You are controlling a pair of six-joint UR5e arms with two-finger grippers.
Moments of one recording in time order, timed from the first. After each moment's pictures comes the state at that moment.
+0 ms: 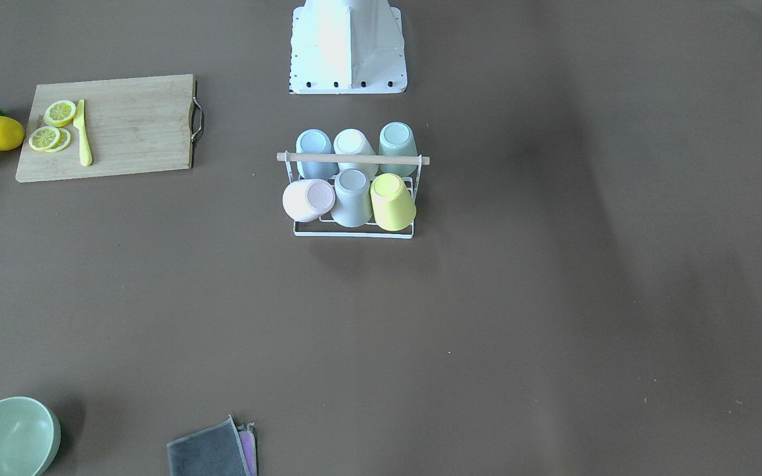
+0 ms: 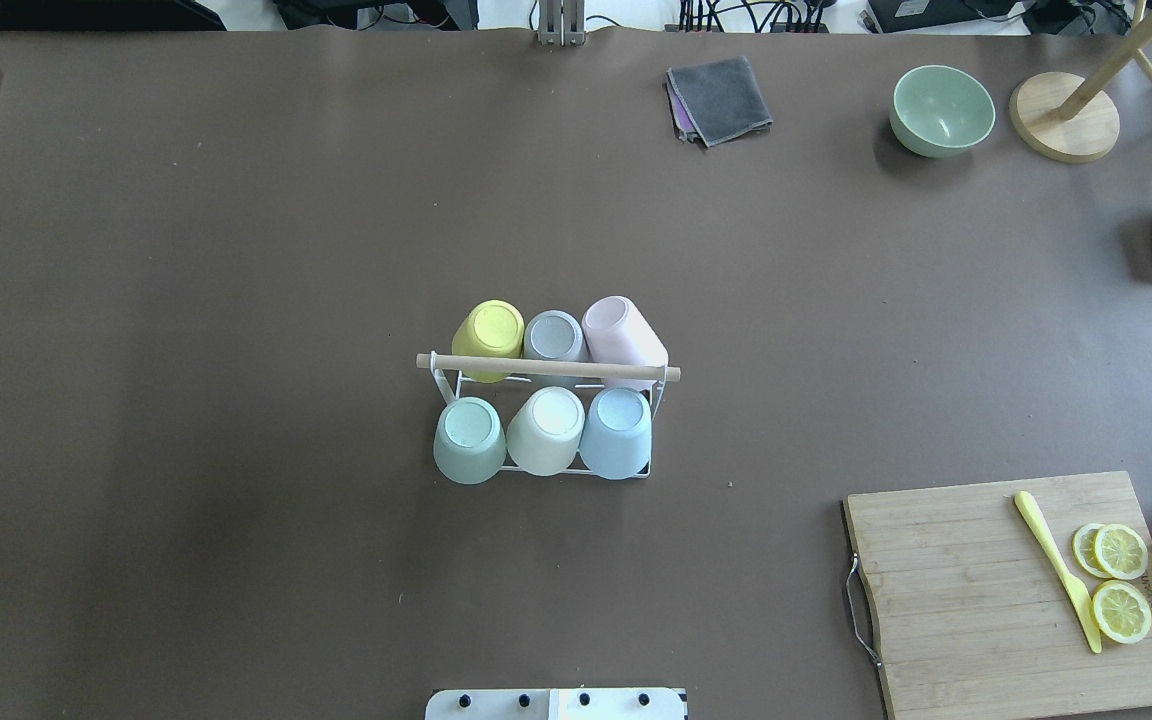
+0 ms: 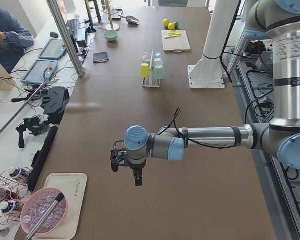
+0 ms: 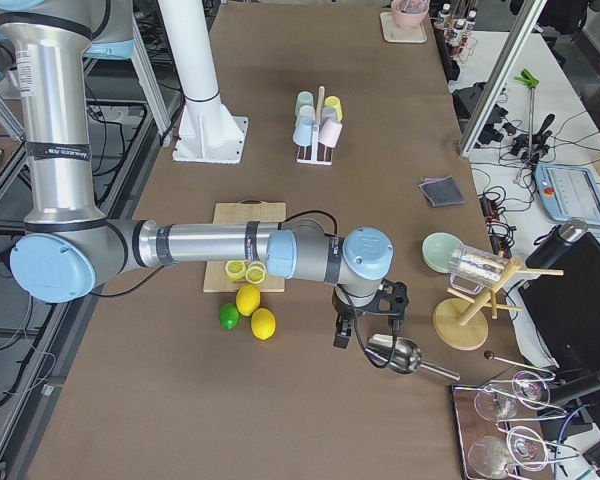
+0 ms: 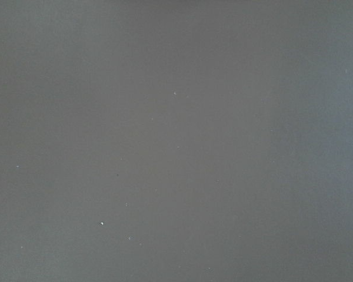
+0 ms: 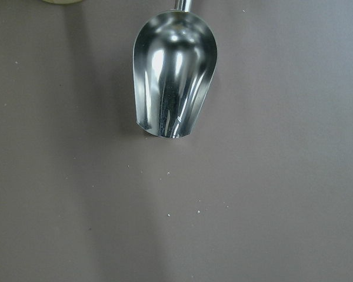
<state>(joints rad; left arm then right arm) -1.54 -1.43 -1.65 -1.75 -2.34 -0.25 1.61 -1.54 1.62 -1.71 2.37 0.12</state>
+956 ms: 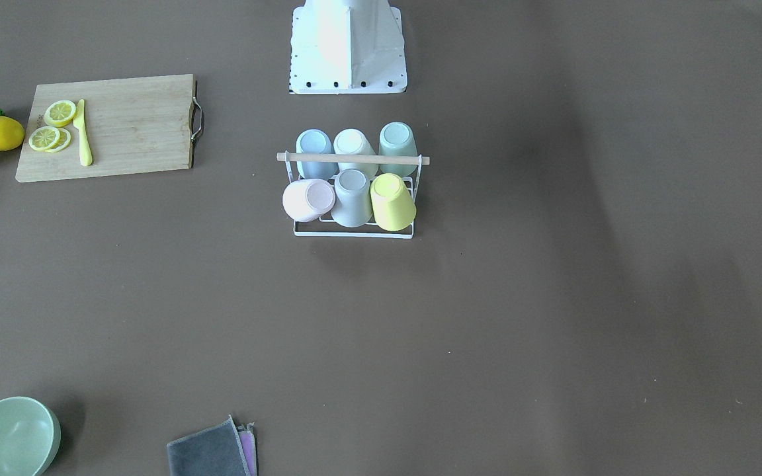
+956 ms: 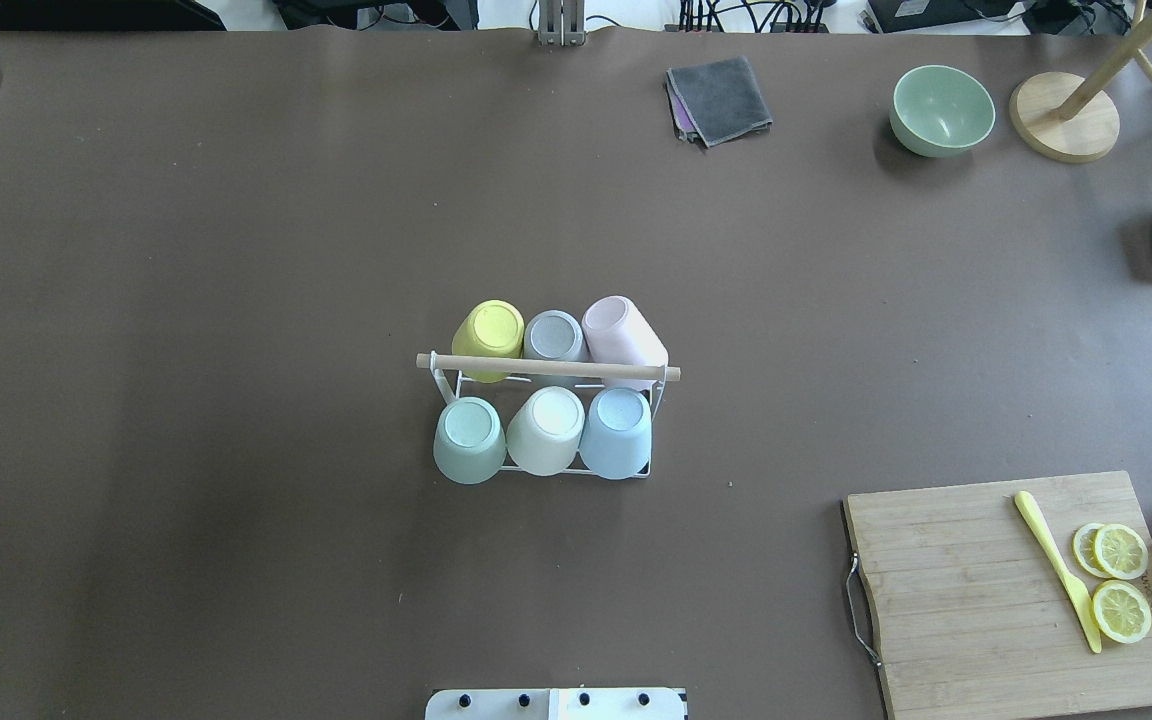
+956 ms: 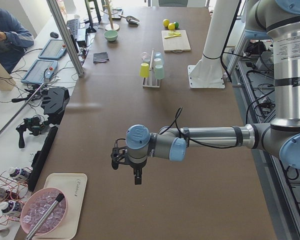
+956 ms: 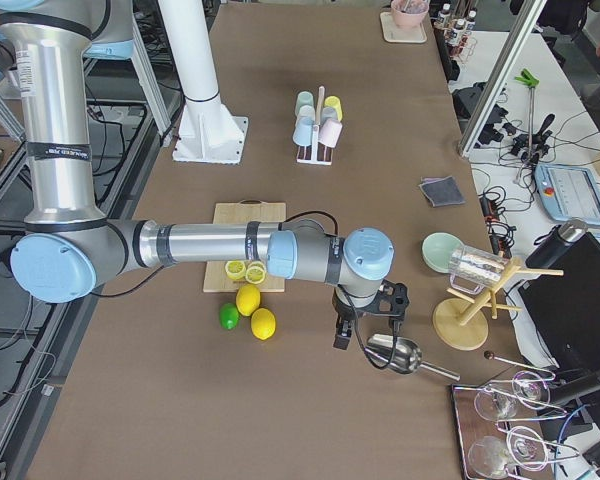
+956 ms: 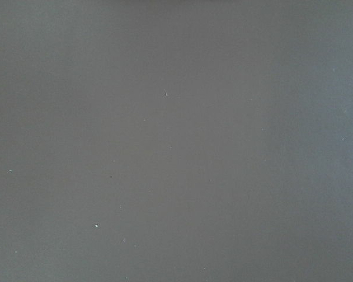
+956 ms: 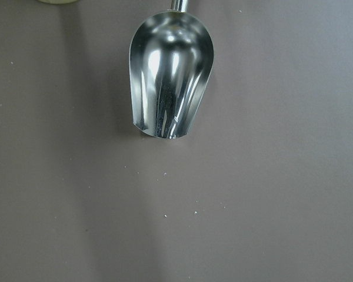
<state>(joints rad) -1.54 -1.42 -1.66 -1.78 -2.34 -0.22 1.61 -1.54 1.61 -1.71 2.36 0.12</state>
